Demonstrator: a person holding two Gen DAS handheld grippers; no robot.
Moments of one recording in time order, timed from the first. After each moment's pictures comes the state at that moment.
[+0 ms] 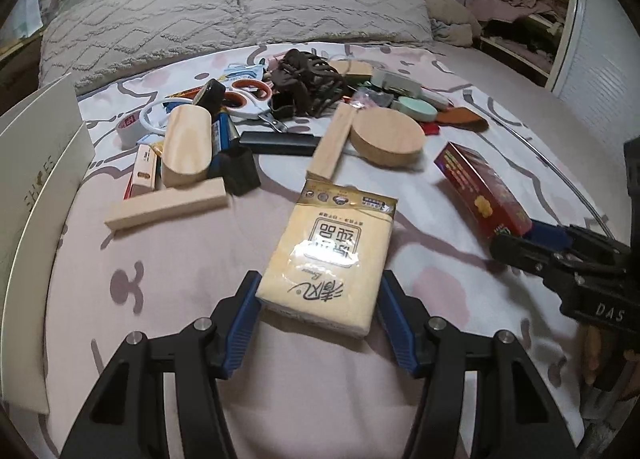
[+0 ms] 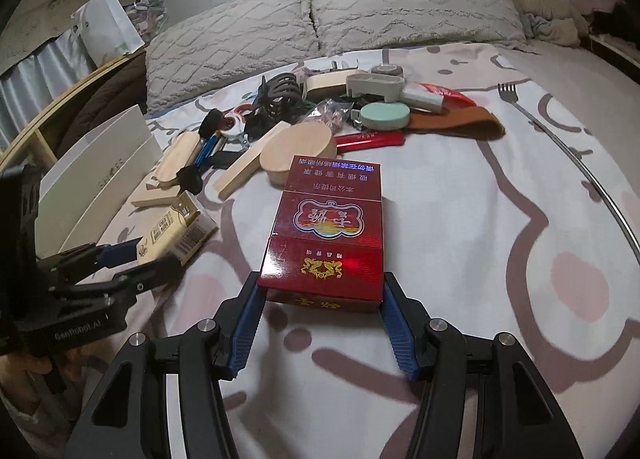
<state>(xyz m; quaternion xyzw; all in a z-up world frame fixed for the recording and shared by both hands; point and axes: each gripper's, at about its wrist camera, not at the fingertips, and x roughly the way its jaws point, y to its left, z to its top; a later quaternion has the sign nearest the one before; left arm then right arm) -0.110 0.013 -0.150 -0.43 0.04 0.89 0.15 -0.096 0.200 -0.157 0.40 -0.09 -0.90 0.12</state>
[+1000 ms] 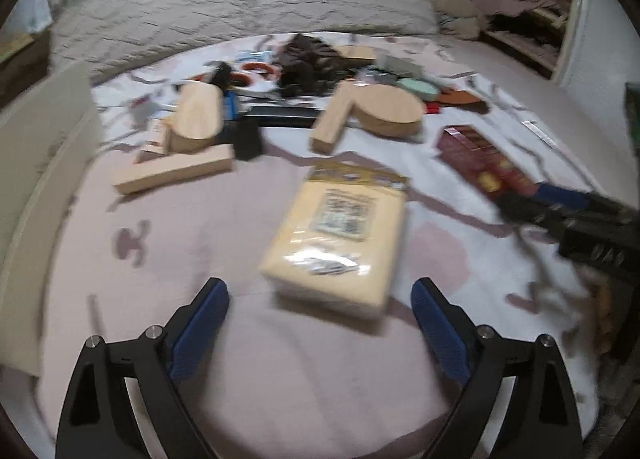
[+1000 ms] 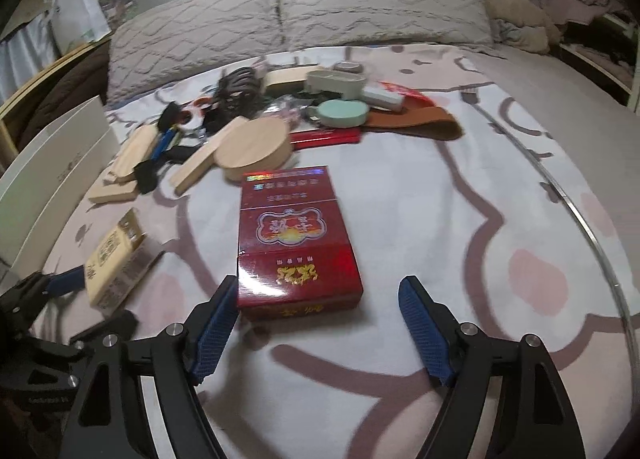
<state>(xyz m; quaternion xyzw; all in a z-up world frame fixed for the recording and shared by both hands) -0.090 0.013 -0.162 -0.43 0.05 0.89 0.12 -0.100 0.206 -0.155 0.42 -0.05 -0.90 0.04</state>
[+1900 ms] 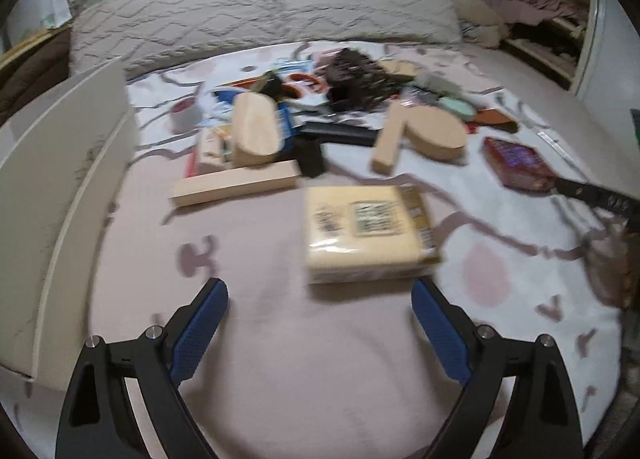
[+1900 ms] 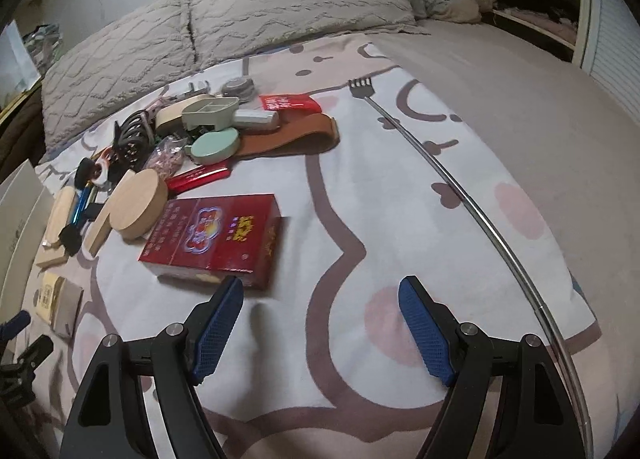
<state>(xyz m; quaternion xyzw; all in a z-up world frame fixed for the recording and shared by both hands) -0.104 -0.021 -0.146 -0.43 0.04 0.90 0.11 -0.118 0.277 -0.149 0.43 -0.09 -0.89 -0.06</state>
